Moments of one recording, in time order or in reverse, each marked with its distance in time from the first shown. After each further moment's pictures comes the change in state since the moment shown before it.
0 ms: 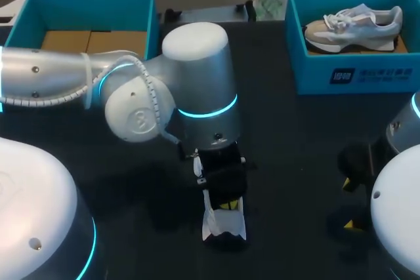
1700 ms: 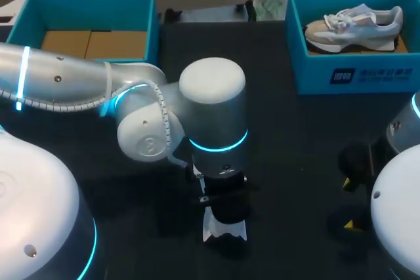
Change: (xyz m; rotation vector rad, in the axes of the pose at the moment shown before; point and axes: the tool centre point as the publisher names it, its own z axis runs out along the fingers) left arm 0.011 0.017 0.044 -0.144 0.058 0.015; right arm 0.000 0.000 0.000 0.000 0.000 0.000
